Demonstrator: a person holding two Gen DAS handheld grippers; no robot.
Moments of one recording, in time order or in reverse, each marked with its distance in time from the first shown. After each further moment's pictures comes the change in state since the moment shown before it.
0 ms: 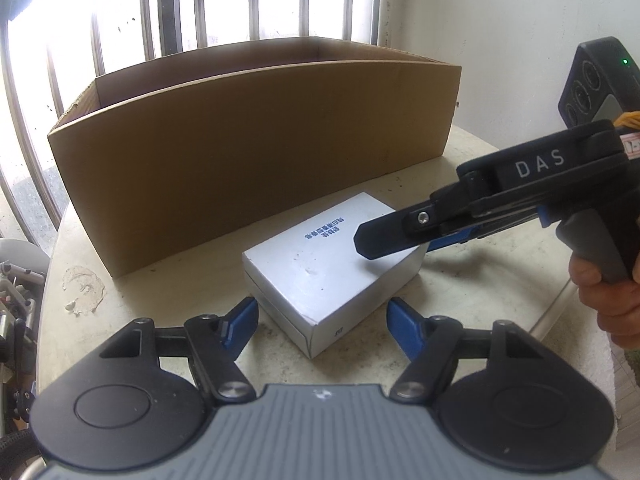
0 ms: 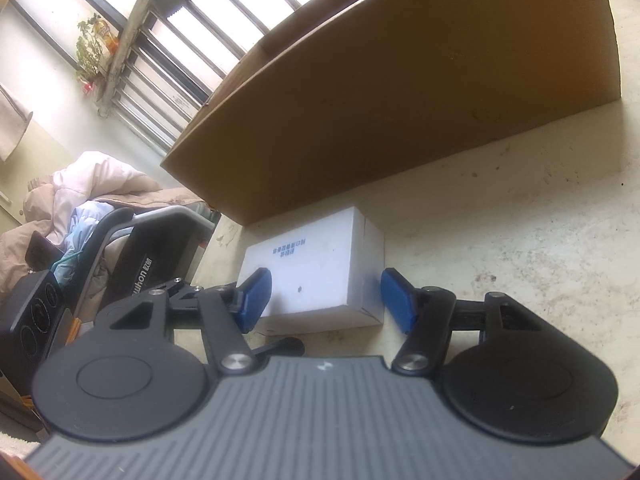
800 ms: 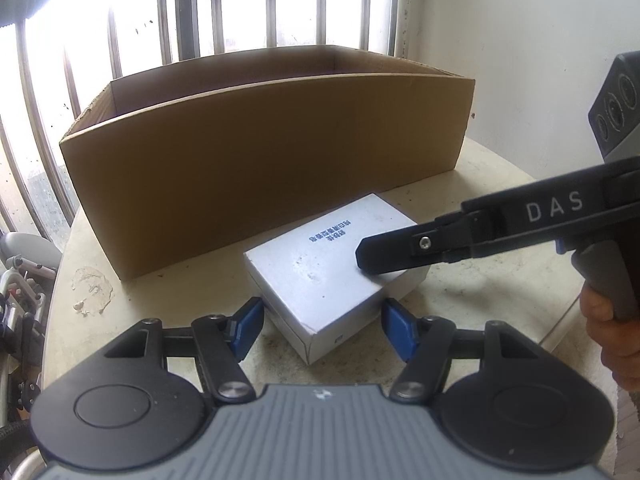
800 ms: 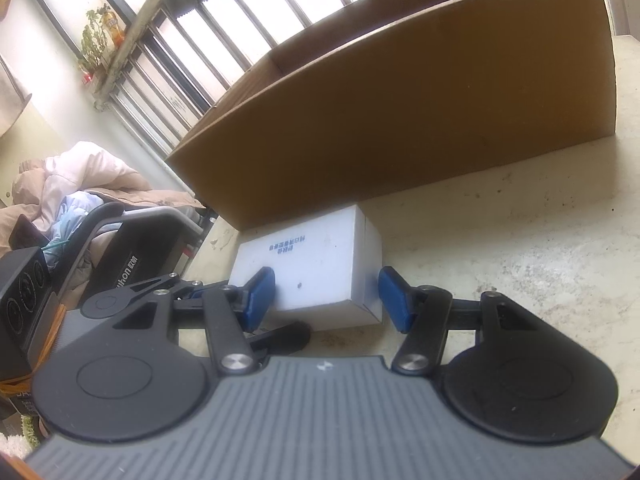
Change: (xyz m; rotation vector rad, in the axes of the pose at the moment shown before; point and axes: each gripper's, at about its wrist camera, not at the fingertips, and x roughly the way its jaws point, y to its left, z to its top) left arm -0.004 -0.006 0.007 -0.041 -0.023 0.044; right arm -0.004 0.017 -0.007 -0.082 -0.063 -0.053
